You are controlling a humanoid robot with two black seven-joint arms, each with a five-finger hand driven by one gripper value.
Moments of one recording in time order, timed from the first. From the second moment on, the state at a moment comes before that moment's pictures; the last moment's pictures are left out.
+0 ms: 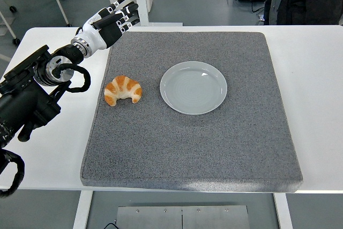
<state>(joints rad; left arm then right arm) -1.01 0.17 -0.70 -0.53 -0.02 -0.30 0.00 -0.11 0.00 0.00 0.13 -0.10 -0.04 0.25</state>
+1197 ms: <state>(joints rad) -0.98 0.31 -0.66 -0.74 -0.01 -0.26 0.02 -0.11 0.00 0.00 0.13 -0.10 -0.04 0.25</state>
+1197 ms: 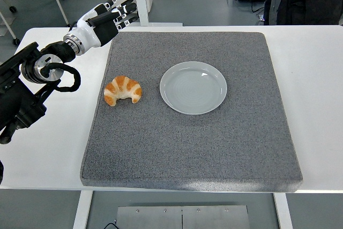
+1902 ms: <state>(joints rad) -0.87 0.57 -0.63 -1.19 0.24 -0.15 0.01 -0.11 0.00 0.00 0.13 -0.10 -0.04 0.25</state>
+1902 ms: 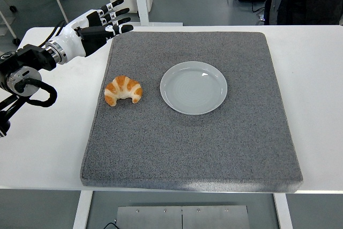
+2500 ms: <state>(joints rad) -0.82 0.71 -0.65 -1.33 0.50 -0.15 -0.02 -0.11 0.00 0.00 0.13 -0.10 -0.04 0.25</state>
